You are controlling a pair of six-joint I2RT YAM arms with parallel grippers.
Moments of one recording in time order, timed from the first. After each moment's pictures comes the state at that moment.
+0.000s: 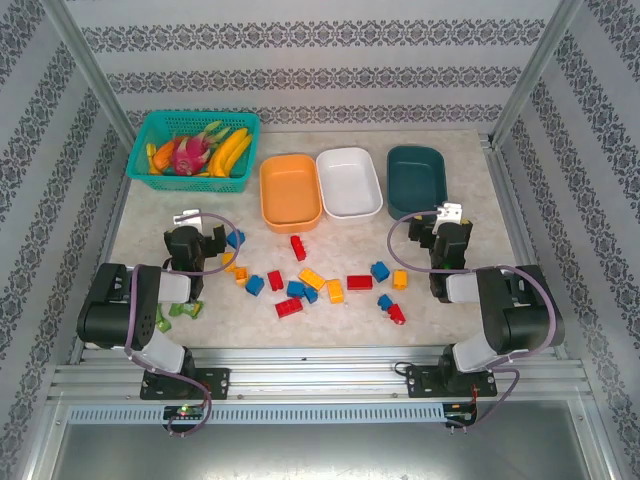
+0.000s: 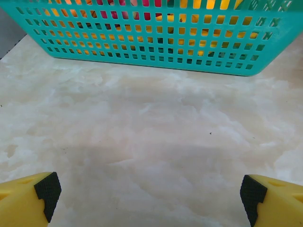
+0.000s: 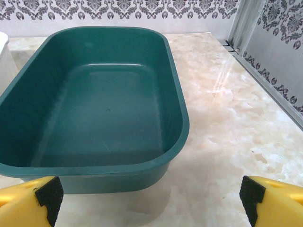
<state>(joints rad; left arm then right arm) -0.01 1.56 0.38 0.74 -0.22 -0.06 0.05 1.52 0.36 0.83 0.22 0.05</state>
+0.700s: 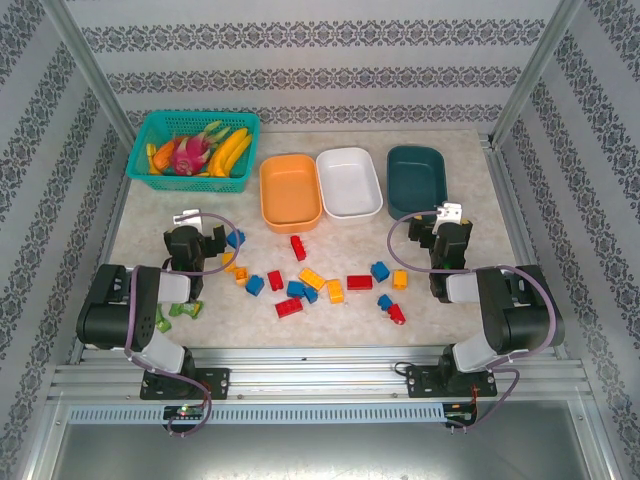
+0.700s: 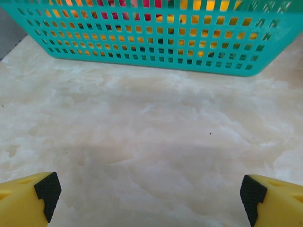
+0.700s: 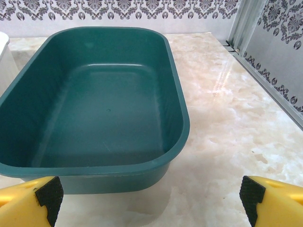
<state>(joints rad) -0.01 1.54 0.38 0.71 -0.23 -0.05 0.05 1.52 0.36 0.83 0.22 0.05</state>
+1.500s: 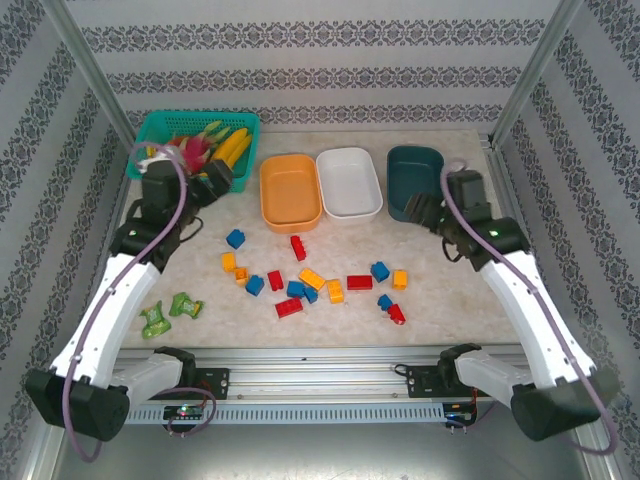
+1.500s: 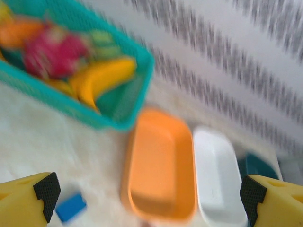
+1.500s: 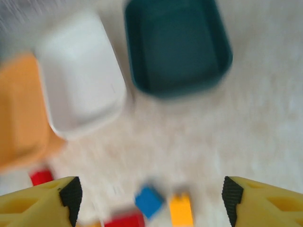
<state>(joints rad) -0.22 1.11 1.13 -0.53 -0.05 -0.68 0.27 1.10 1.16 -0.94 0.11 0.59</state>
